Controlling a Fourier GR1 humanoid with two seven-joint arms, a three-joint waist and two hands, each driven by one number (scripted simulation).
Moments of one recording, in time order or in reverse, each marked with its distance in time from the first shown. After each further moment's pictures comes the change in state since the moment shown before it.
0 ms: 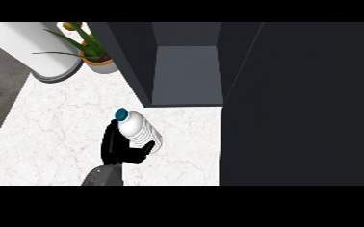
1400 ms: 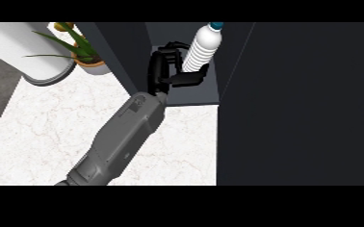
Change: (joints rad) left arm -0.646 -0.002 -0.291 0.143 0.147 0.659 0.312; right arm -0.092 0.002 -0.119 0.028 -0.042 0.027 0.014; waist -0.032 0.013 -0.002
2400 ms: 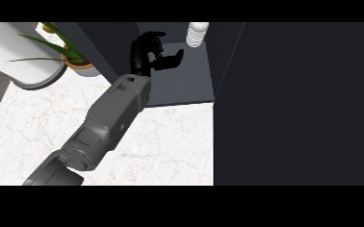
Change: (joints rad) left arm -0.245 0.041 0.124 0.514 -0.042 0.074 -0.099; right arm -0.022 0.007 -0.042 0.020 -0.039 0.053 -0.018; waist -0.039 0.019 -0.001
